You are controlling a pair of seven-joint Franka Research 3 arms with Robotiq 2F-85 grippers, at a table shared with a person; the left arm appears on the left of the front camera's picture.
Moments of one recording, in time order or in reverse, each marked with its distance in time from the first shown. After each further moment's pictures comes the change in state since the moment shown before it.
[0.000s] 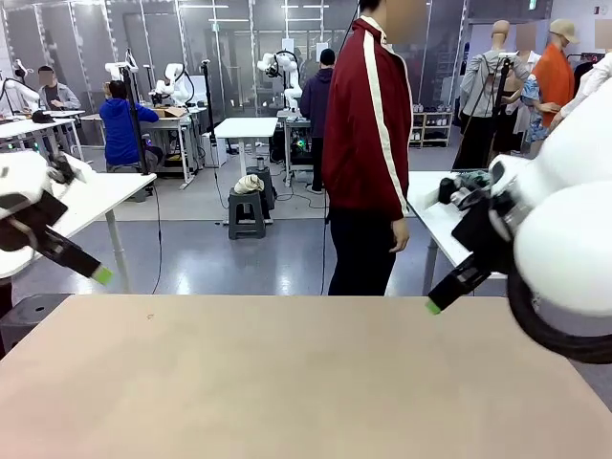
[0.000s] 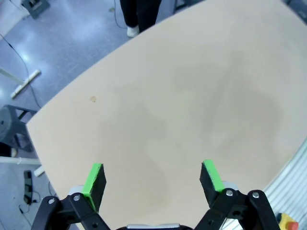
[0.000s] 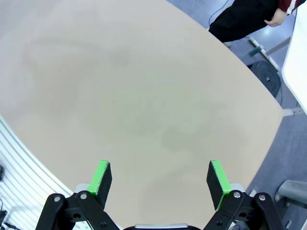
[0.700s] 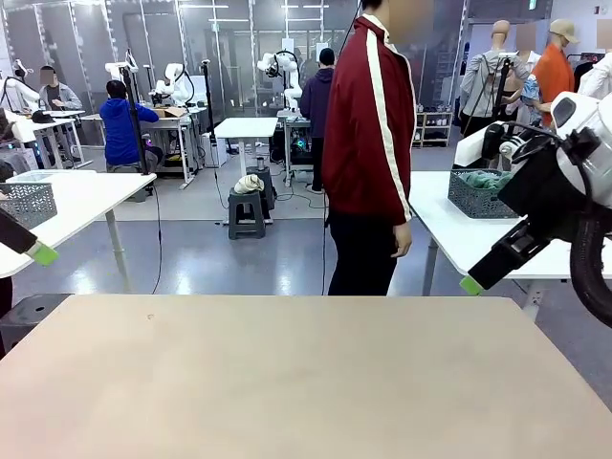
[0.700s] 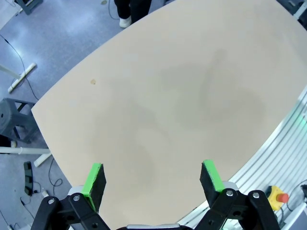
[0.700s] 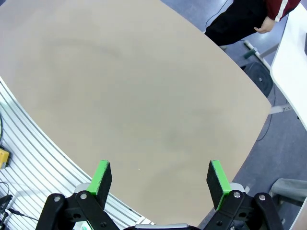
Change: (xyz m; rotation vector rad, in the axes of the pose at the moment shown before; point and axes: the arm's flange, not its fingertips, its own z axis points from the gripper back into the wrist) left arm -0.010 0.003 0.075 -0.039 0.057 -0.018; right arm -0.011 0.016 0.078 -0.016 -0.012 0.028
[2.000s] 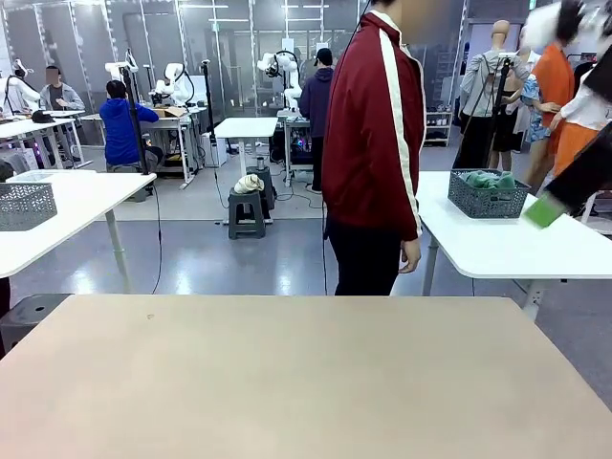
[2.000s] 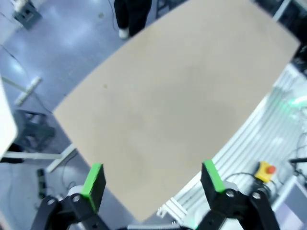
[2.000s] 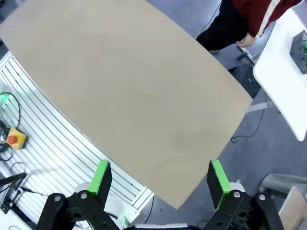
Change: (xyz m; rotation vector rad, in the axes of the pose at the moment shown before) left arm 0.009 0.015 0.170 -0.026 -0.041 -0.078; right arm 0.009 0.004 0.153 -0.010 -0.009 0.025
